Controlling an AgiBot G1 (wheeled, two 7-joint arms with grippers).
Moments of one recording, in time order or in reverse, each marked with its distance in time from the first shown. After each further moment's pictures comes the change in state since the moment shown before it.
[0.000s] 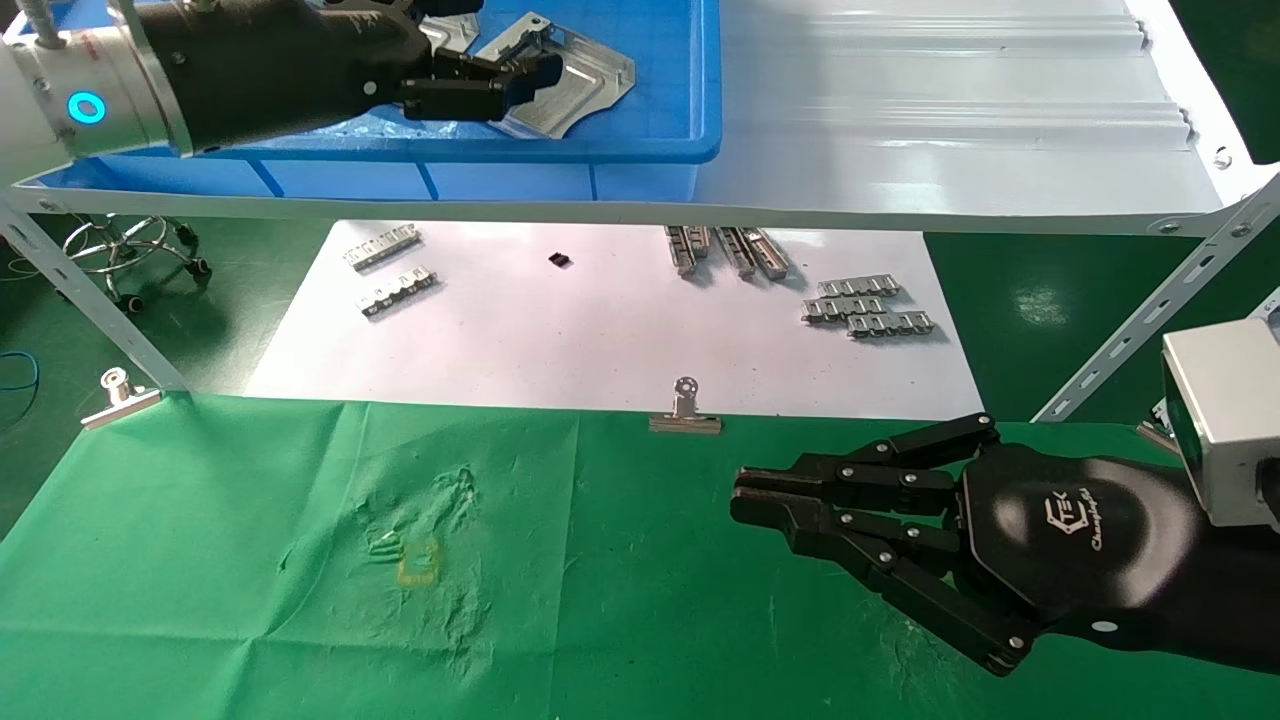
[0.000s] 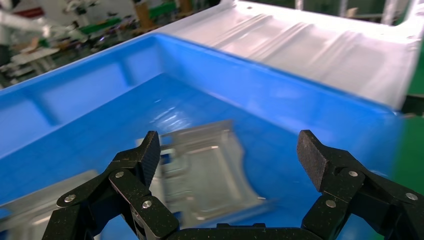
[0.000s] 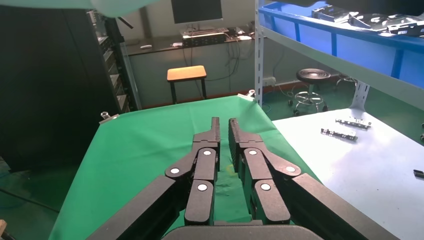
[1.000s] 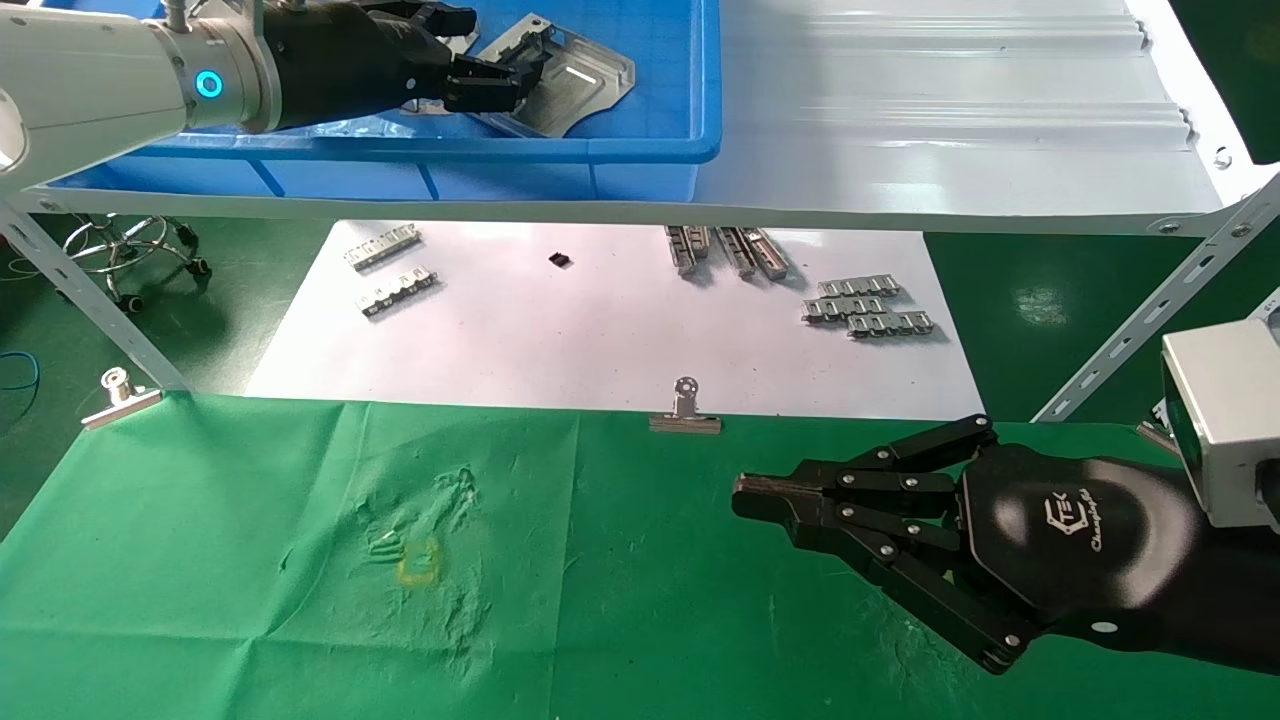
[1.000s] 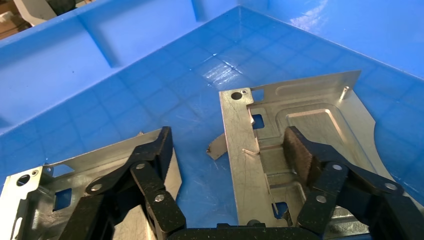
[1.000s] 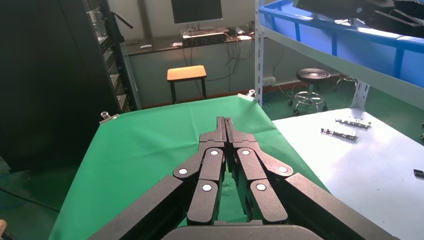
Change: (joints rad) left arm -0.176 0.185 0.069 0.369 0.126 -0.227 0.106; right arm 0.000 0.000 0.000 0.000 0.000 0.000 0.000
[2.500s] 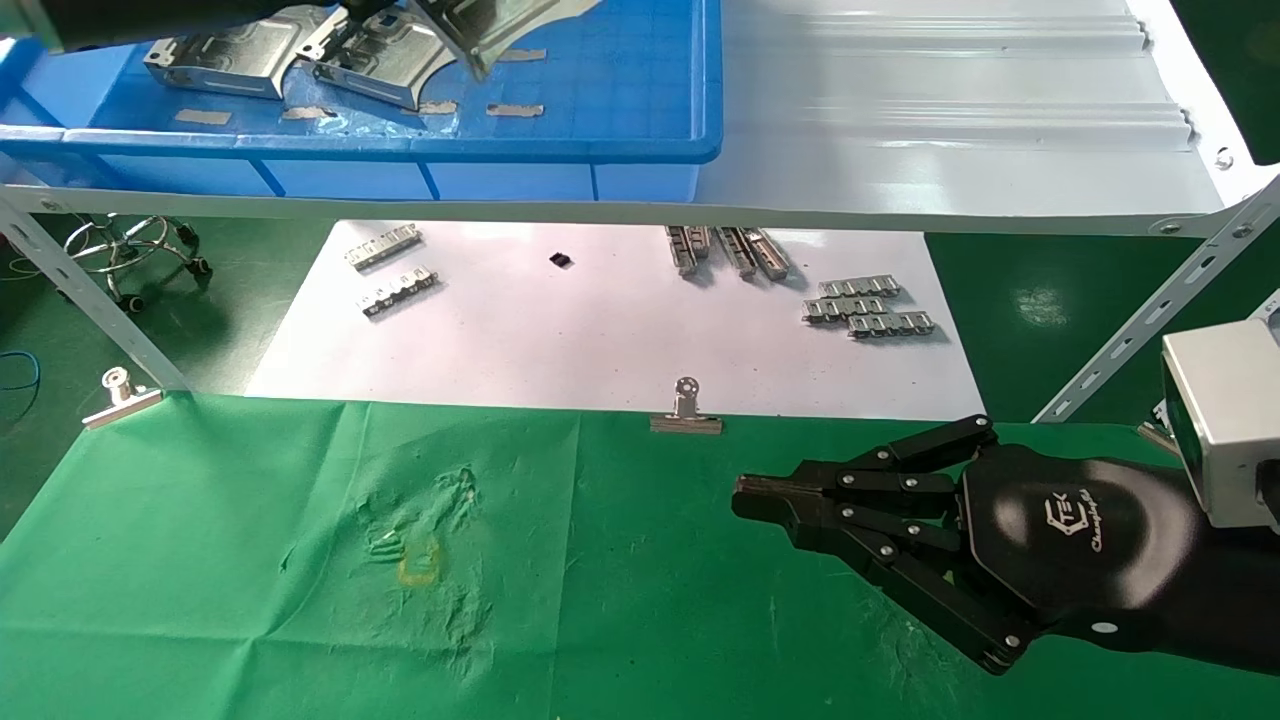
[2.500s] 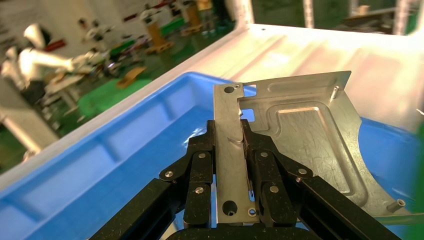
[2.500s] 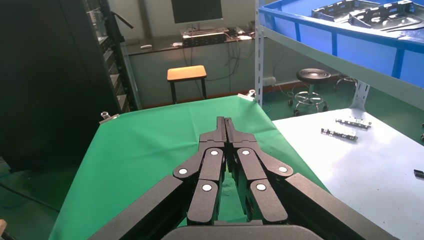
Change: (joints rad) left arm -0.061 -0.200 -0.068 -0.066 -0.106 0.433 0.162; right arm 0.000 0.000 0.000 0.000 0.000 0.000 0.000
